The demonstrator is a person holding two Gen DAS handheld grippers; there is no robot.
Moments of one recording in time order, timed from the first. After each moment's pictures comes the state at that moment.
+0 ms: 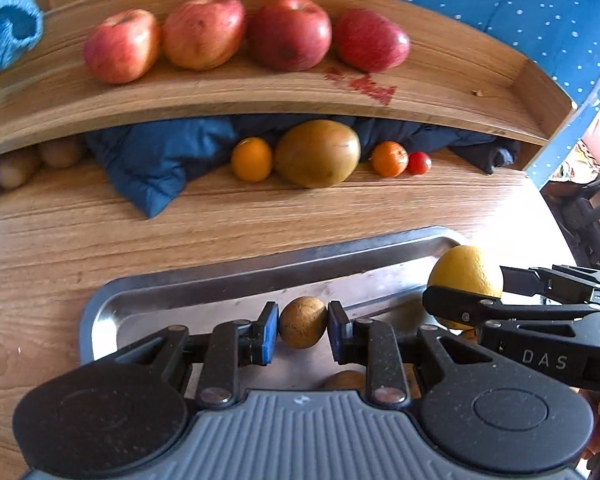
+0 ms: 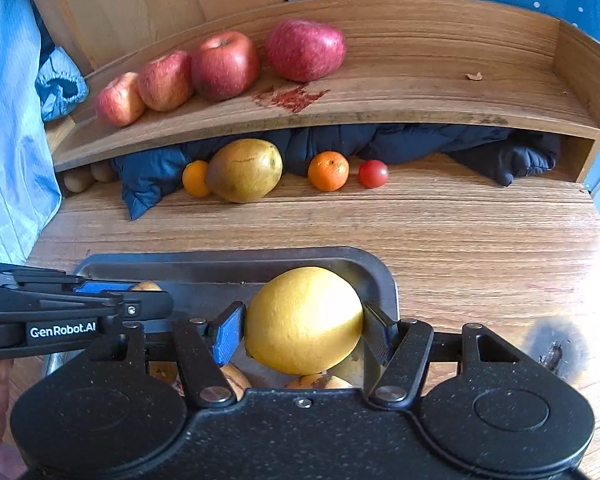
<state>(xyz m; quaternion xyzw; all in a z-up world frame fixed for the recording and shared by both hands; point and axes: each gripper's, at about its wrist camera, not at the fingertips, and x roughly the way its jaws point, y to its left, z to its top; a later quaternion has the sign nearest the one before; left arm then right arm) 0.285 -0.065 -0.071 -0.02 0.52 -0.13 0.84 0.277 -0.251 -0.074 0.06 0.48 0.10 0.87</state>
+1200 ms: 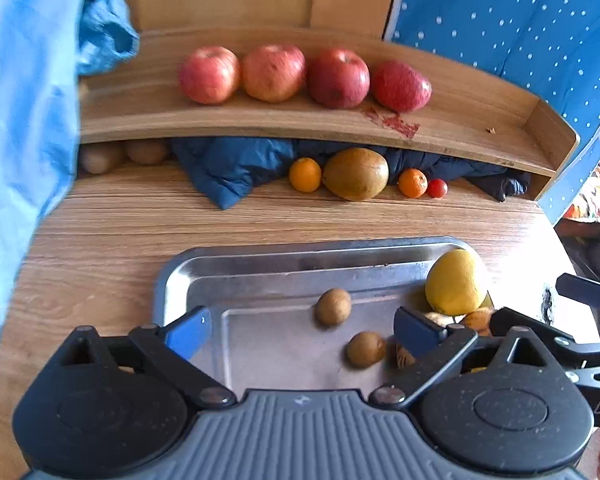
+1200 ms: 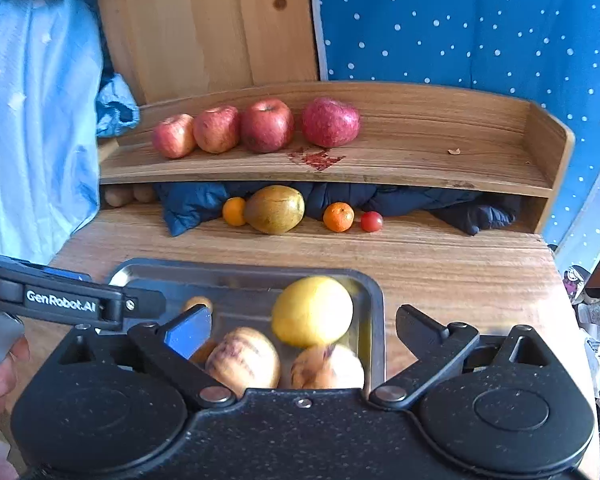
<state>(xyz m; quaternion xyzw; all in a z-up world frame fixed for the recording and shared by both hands) 0.217 -0.045 -0.032 -0.03 0.47 -0.06 0.88 0.193 -0.254 -0.024 0.02 0.39 0.11 0.92</state>
